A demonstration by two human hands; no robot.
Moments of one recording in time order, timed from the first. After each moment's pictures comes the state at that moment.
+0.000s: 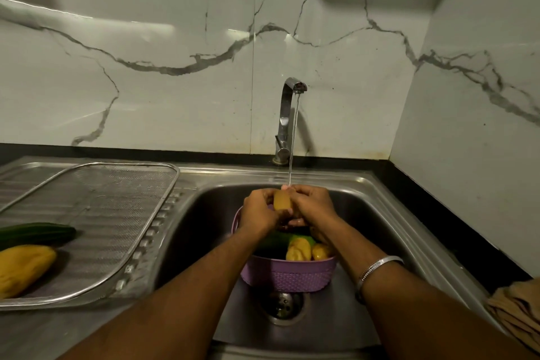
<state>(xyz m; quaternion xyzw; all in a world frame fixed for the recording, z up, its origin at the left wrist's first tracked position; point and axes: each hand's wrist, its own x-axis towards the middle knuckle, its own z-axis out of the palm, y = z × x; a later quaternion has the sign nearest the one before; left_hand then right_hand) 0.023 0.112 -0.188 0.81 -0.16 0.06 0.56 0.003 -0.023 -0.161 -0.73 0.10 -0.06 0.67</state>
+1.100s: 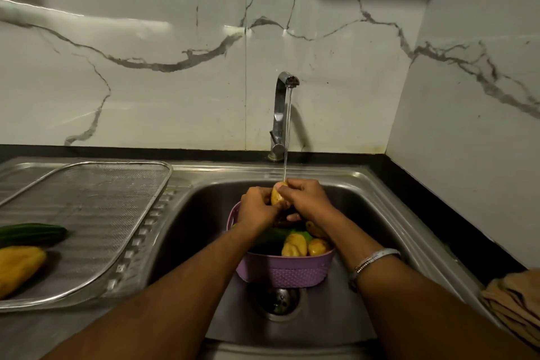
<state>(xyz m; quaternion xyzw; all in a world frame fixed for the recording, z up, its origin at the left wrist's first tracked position) 0.014 0.106 -0.181 0.81 -0.15 0.04 0.57 0.005 -0.029 -0.158 -0.79 0.06 -0.04 0.61</state>
